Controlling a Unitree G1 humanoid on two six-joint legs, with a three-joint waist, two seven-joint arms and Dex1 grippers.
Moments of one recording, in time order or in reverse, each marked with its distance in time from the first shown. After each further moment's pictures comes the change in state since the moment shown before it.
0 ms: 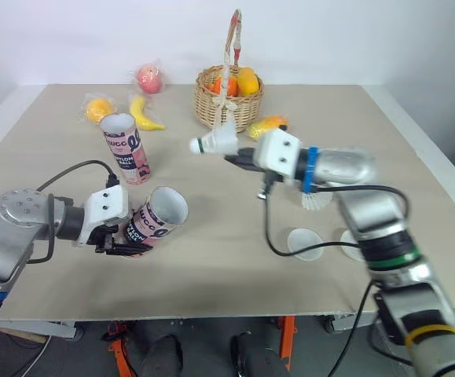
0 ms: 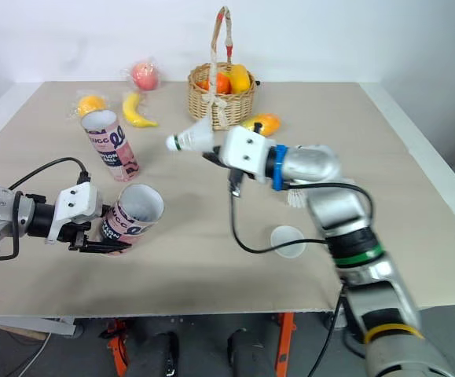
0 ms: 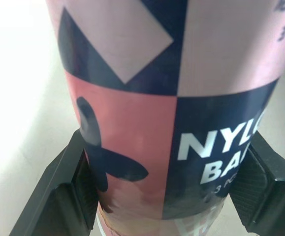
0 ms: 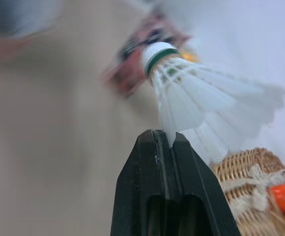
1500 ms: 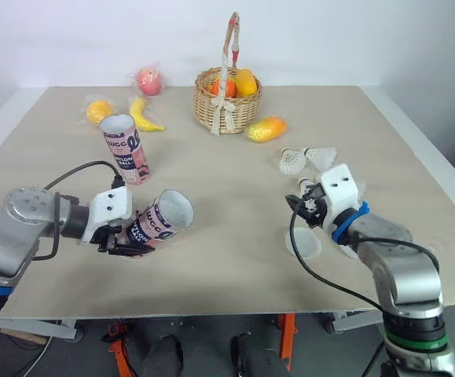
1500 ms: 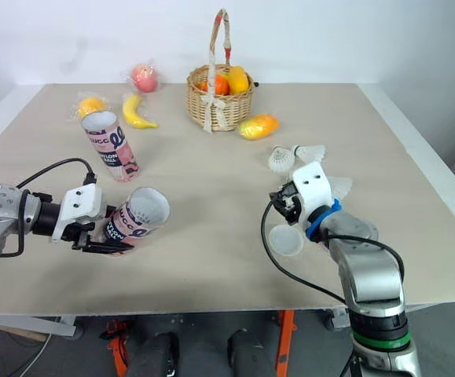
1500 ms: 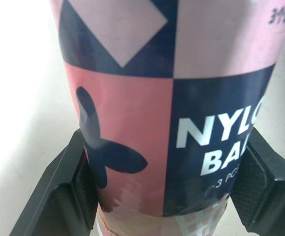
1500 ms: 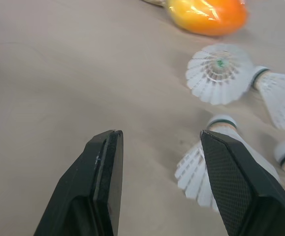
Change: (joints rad) left arm -0.053 -0.012 -0.057 0.049 0.017 -0.051 -0.037; right arm 0.498 0.204 -0.316 -0.449 0.039 0.913 -0.677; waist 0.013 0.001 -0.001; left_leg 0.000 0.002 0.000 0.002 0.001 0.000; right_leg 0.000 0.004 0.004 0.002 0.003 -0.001
